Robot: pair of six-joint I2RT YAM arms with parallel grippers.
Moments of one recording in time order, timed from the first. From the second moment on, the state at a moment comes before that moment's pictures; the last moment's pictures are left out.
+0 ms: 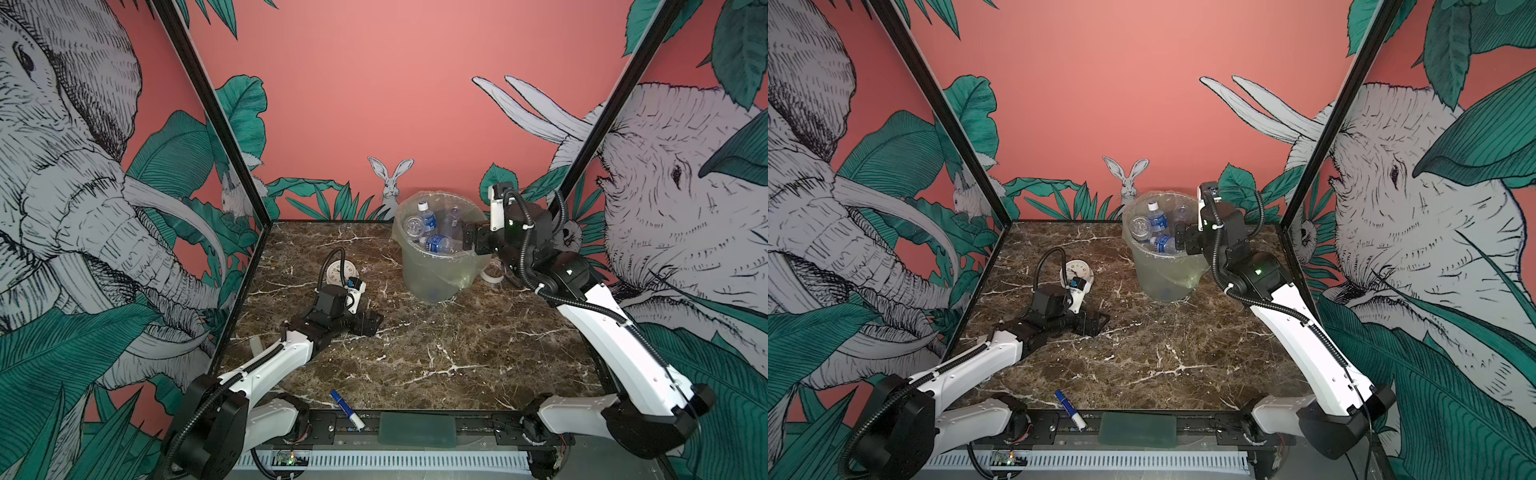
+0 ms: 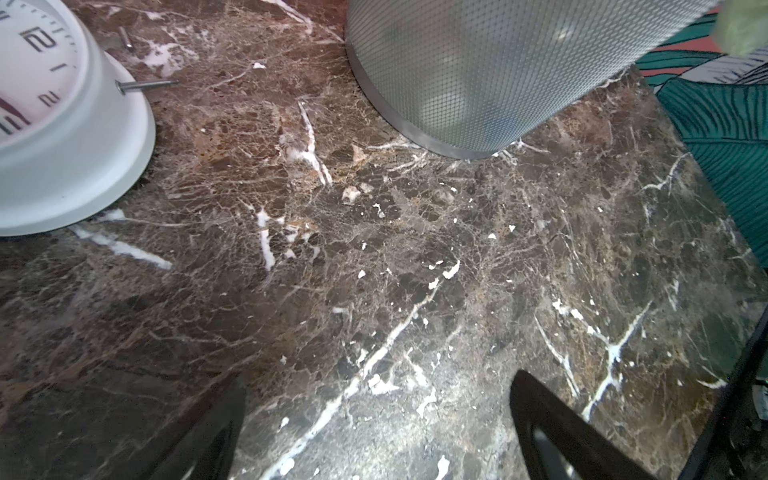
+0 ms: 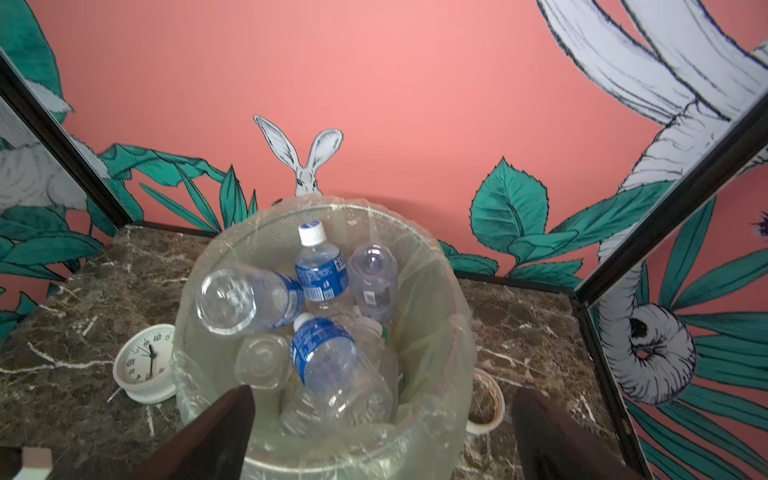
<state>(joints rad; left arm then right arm) -0.48 1.15 0.57 -0.14 0.27 -0.23 0.59 1.28 1.56 -0.68 0.41 0.13</state>
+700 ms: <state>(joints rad) -0.36 1.17 0.70 -0.13 0.09 -0.26 0.22 1.04 0.95 -0.68 0.28 0.26</state>
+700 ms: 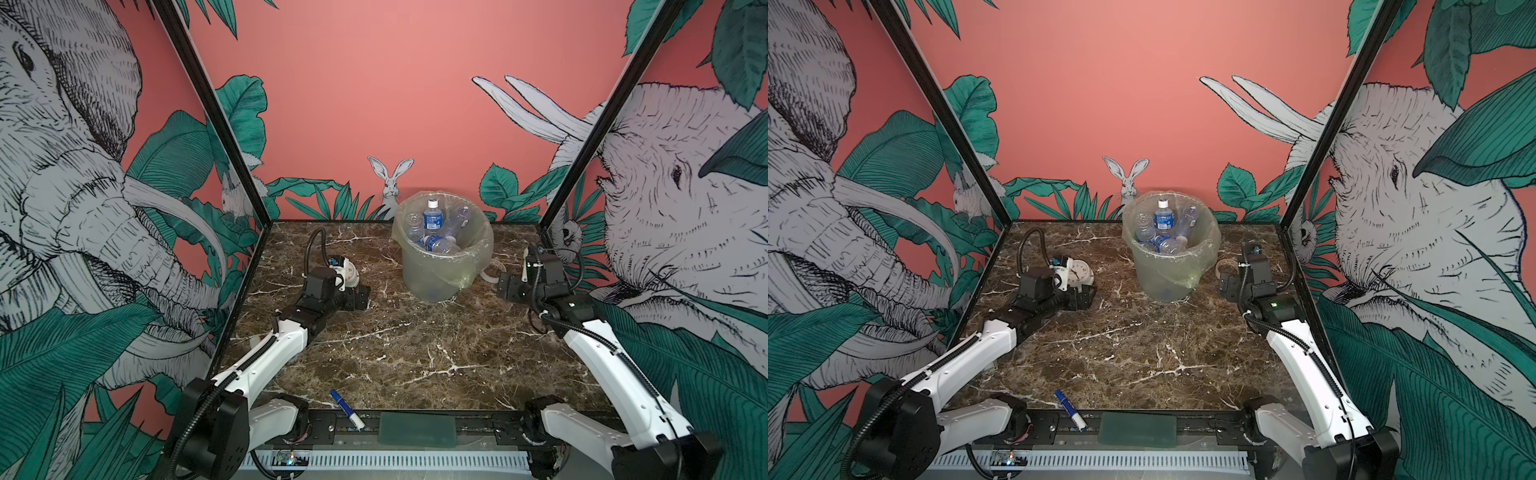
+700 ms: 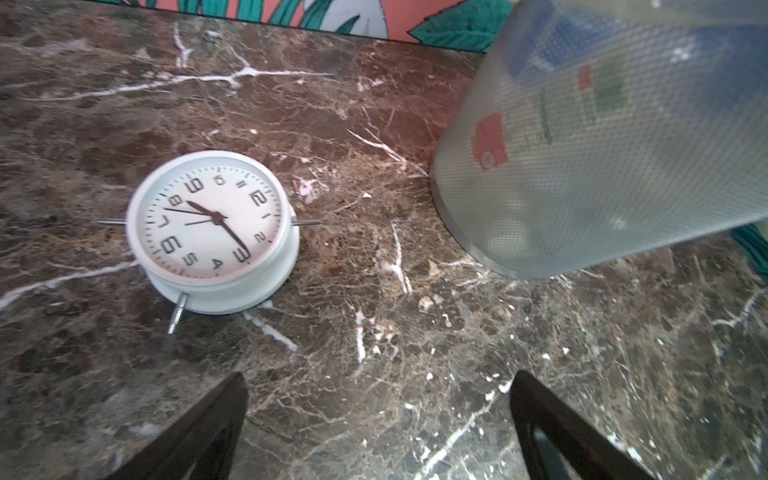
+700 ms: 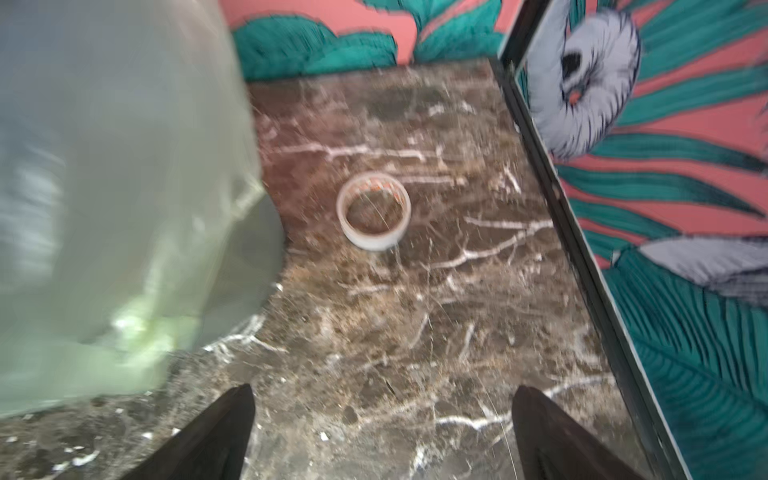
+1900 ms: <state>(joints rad) 0.09 1.49 0.37 0.71 0.10 0.05 0.10 1.38 0.38 0.57 0.39 -0.09</state>
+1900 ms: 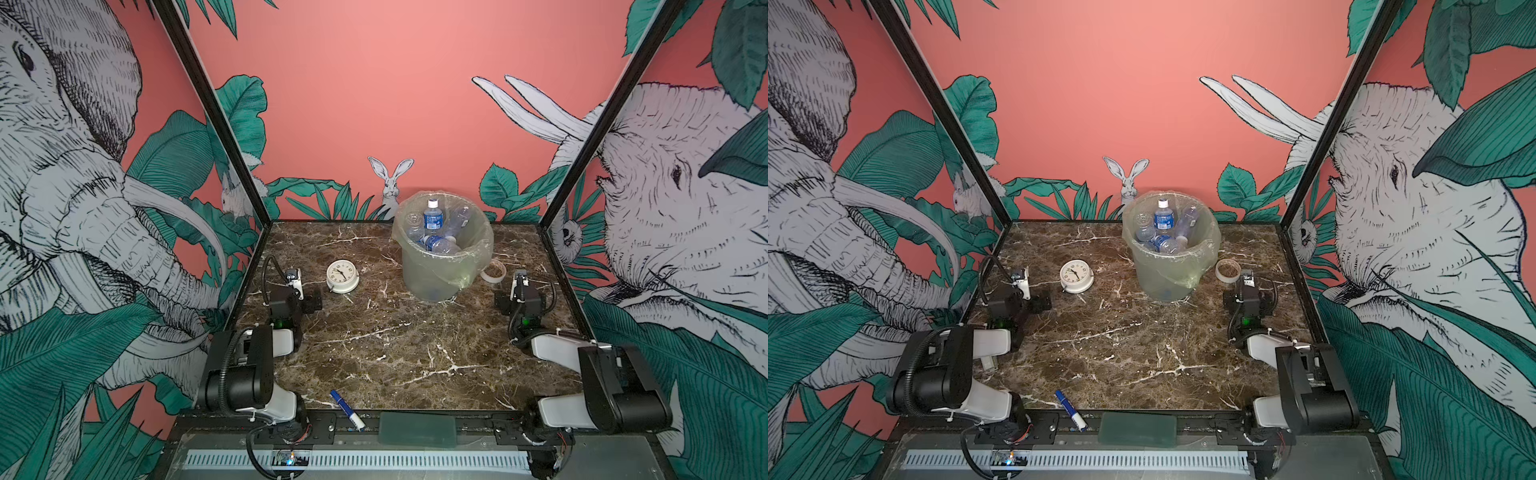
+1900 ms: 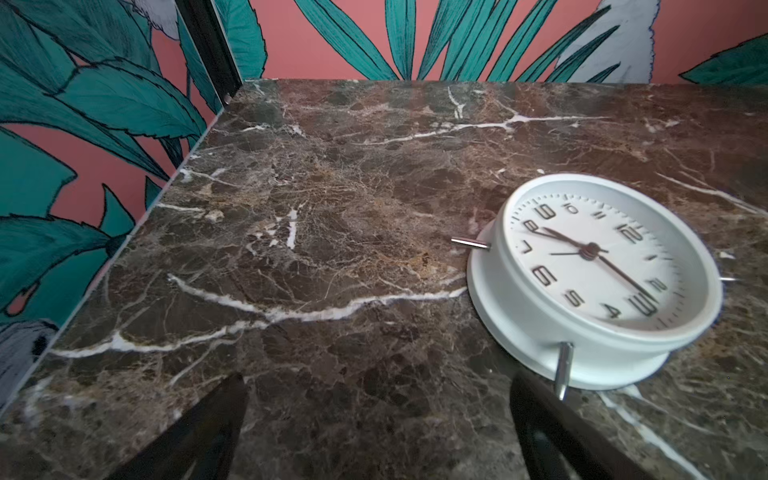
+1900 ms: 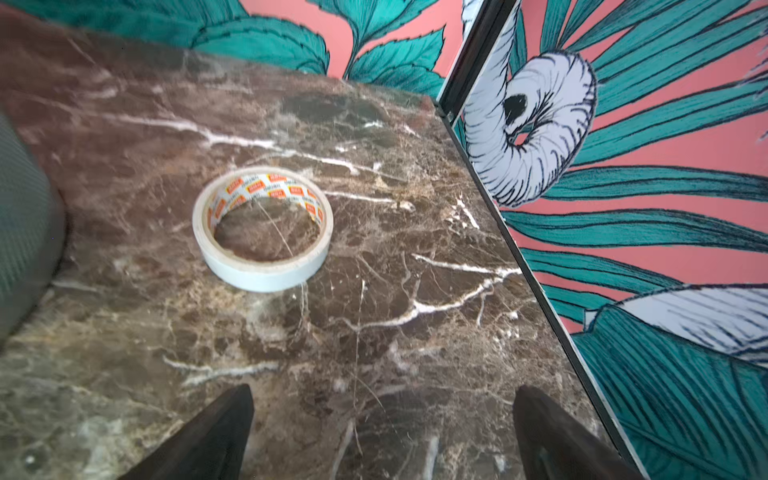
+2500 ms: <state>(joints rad) 0.02 1.58 0.37 0.86 0.15 0.10 0.09 1.56 0.35 0.83 0.29 -0.09</state>
